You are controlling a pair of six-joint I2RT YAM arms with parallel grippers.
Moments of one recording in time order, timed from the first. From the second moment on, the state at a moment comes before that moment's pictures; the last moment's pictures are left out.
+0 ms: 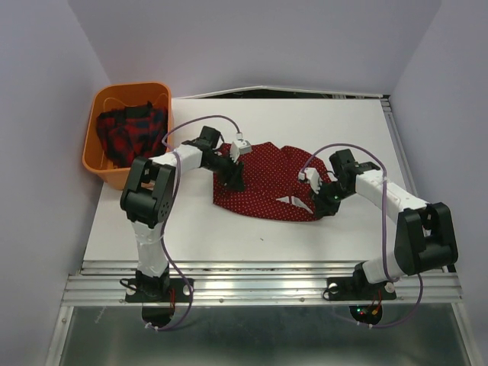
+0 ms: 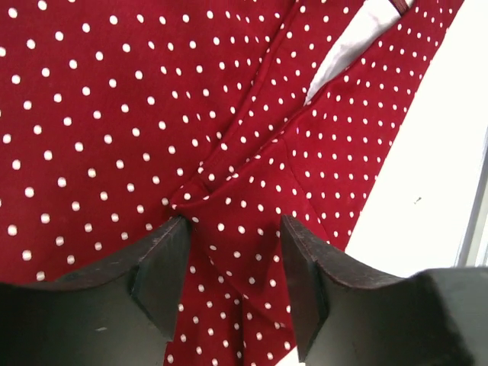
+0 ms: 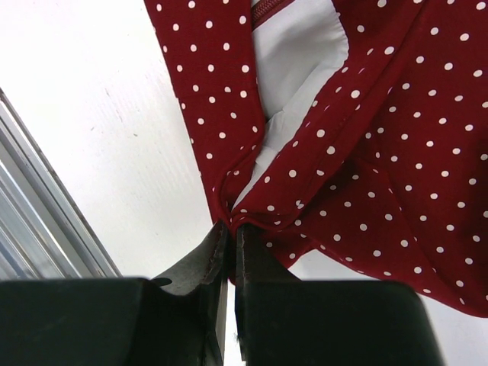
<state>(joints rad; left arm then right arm) -0.36 1.95 1.29 -0.47 0.85 0.47 0.22 1.45 0.91 -0.84 -0.54 -0.78</state>
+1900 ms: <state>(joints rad) -0.22 1.37 0.91 -0.46 0.73 0.45 0.53 1.48 1.01 -0.57 -0.51 -0.60</state>
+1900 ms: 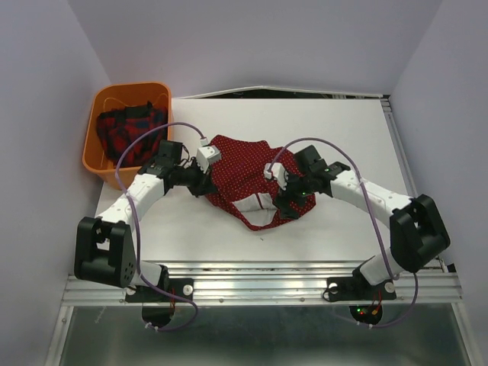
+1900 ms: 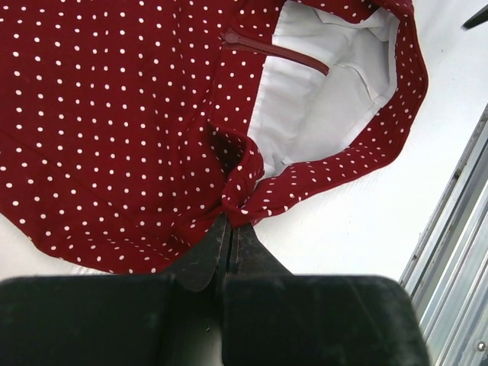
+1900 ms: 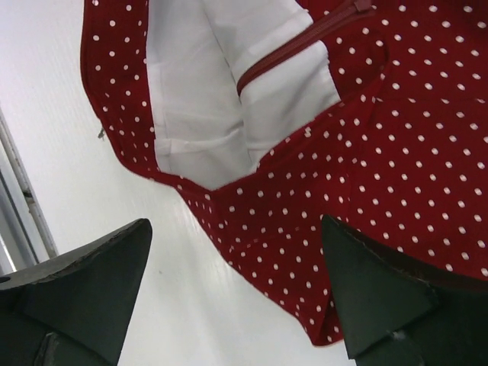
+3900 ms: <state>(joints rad) -0.15 1.95 2.01 -0.09 0.52 -0.02 0.15 2.00 2.19 -0.27 -0.08 -0.29</state>
